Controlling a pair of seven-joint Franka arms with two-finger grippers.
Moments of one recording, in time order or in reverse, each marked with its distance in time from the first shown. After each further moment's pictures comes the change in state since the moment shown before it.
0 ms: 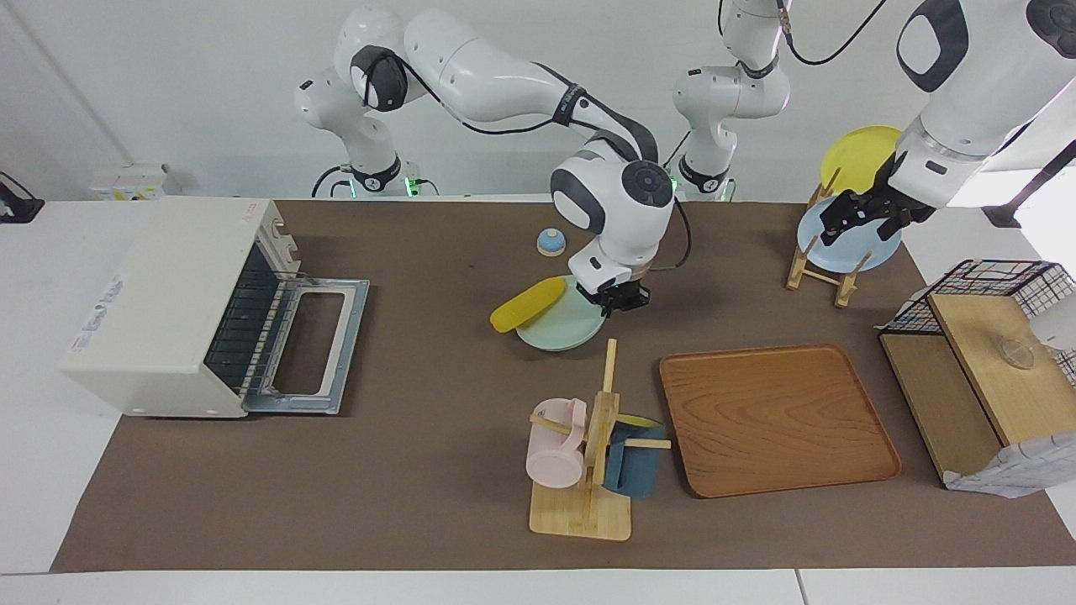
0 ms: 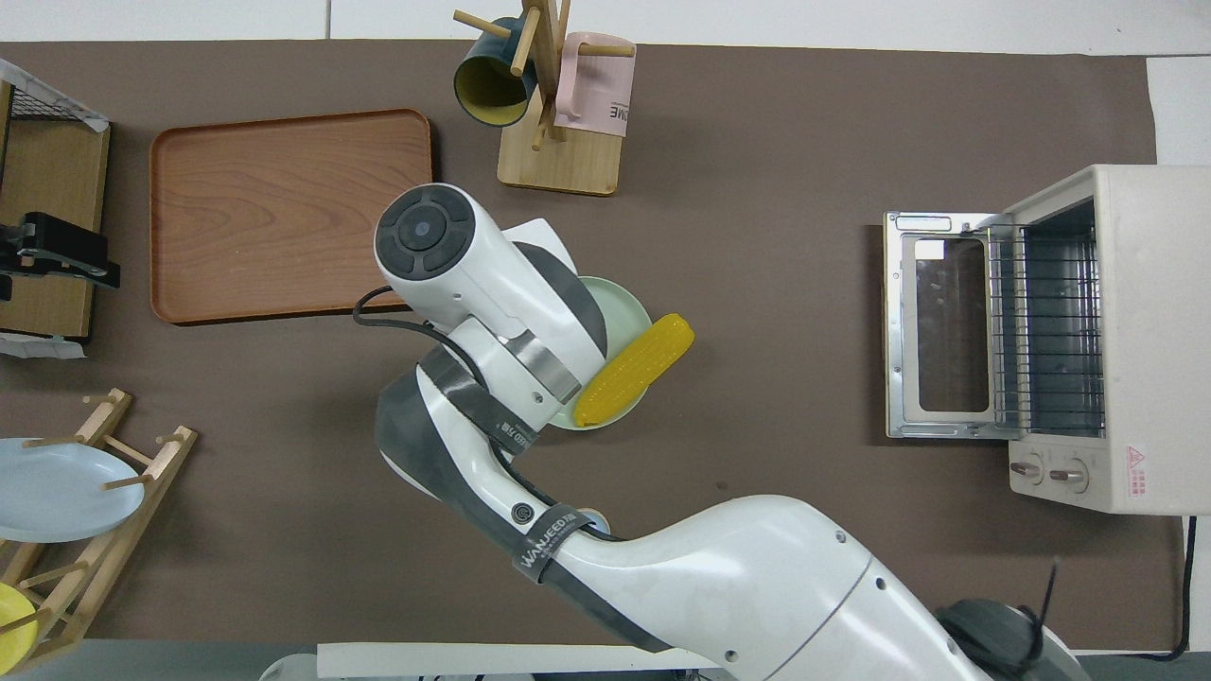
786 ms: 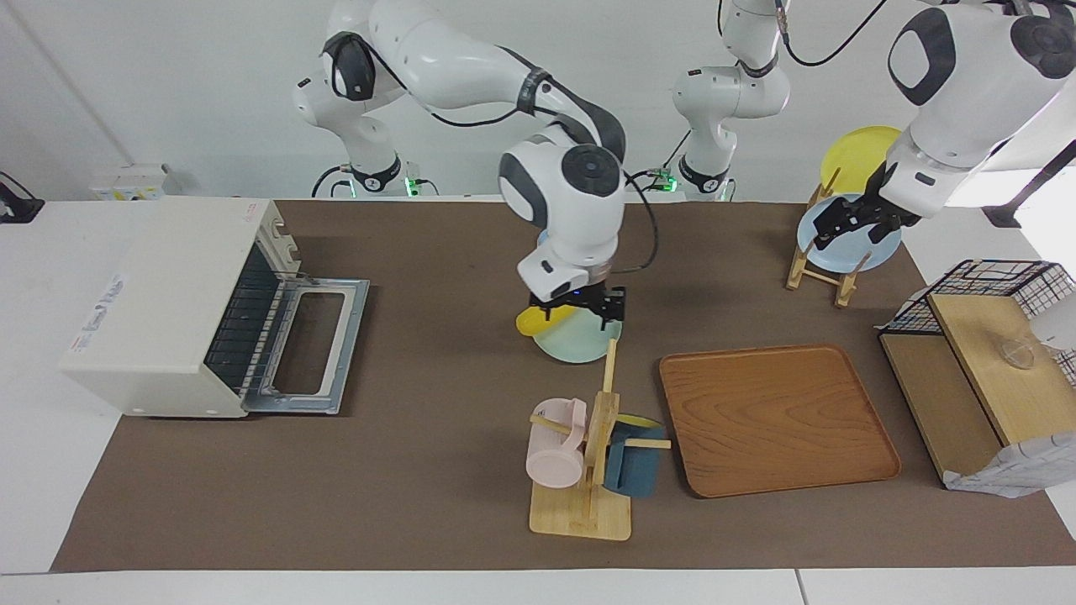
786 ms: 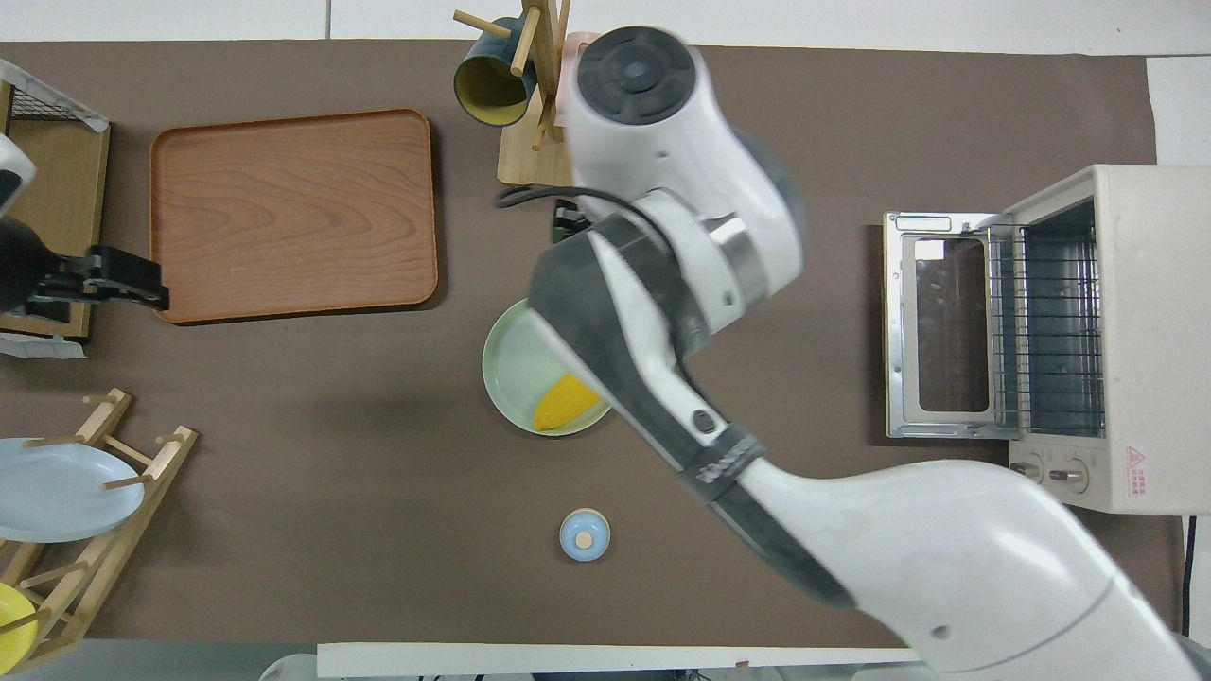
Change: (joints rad) left arm -0.083 -0.107 -0.021 -0.297 -0.008 0.211 -0.055; right arm -0.314 -0.293 -0.028 -0.209 -0.003 -0.134 -0.481
